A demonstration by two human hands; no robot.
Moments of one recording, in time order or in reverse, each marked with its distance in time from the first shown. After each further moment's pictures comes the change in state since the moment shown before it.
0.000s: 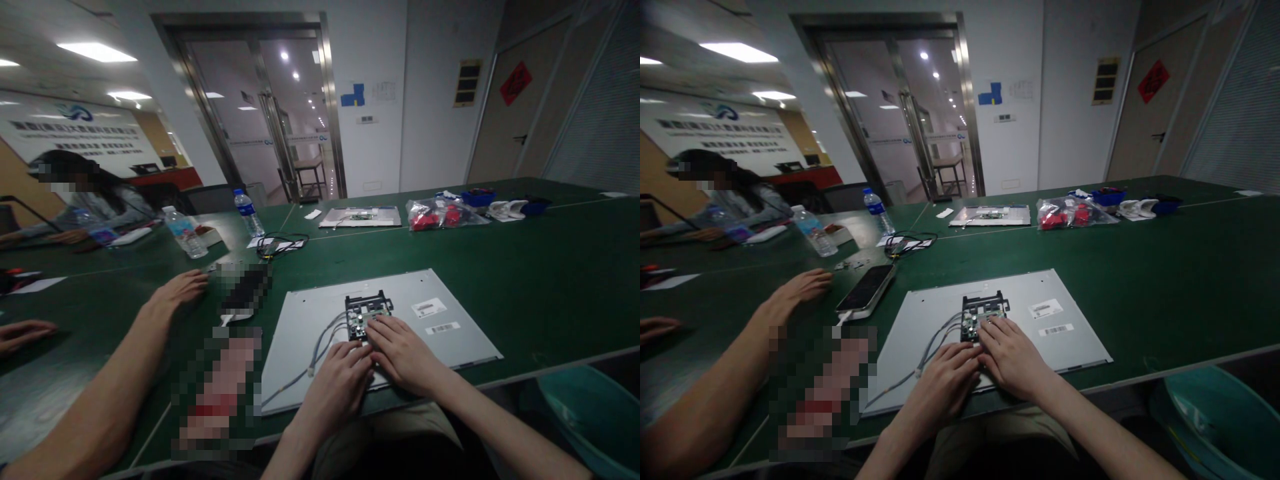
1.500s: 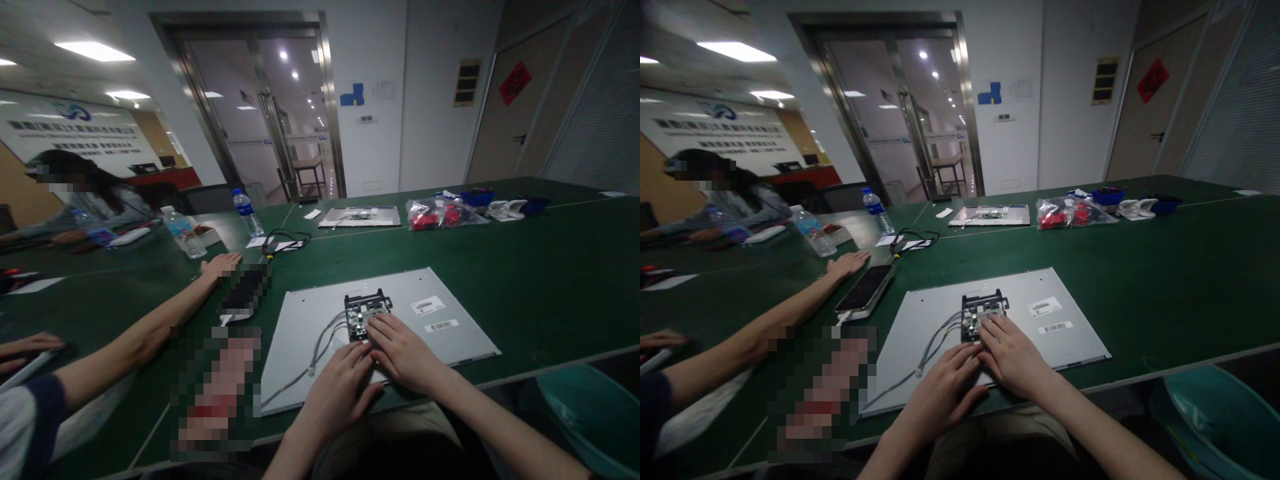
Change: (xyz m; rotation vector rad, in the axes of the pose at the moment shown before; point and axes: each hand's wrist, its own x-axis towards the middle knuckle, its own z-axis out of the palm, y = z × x) left_hand -0.002 0.006 -0.005 -0.087 -0.041 -0.045; right_hand 0.001 0.003 0.002 0.016 -0.016 0.006
